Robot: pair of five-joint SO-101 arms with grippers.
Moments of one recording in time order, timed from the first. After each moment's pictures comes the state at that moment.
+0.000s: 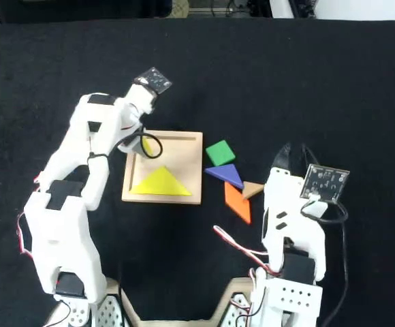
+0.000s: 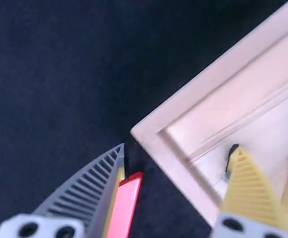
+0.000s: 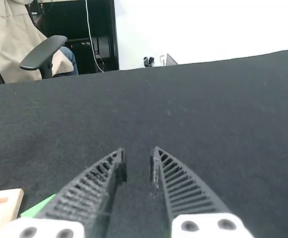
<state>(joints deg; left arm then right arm) 0.6 28.3 -1.0 55.2 -40.2 12.0 -100.3 96.9 26.5 -1.5</state>
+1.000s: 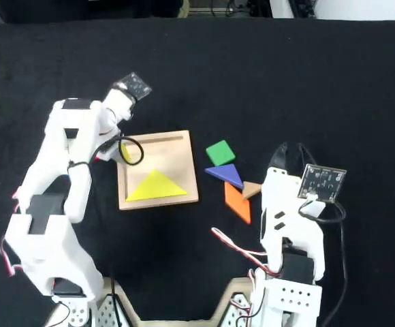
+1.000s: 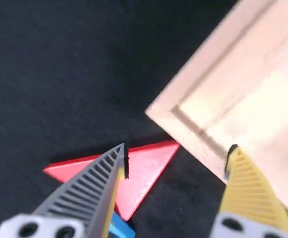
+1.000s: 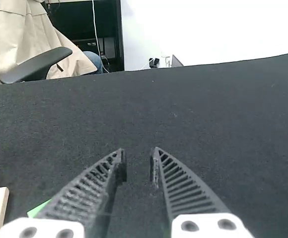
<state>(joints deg) -5.0 15.5 8.7 57.4 -45.5 10.6 -100.3 96.9 26.5 -1.5</state>
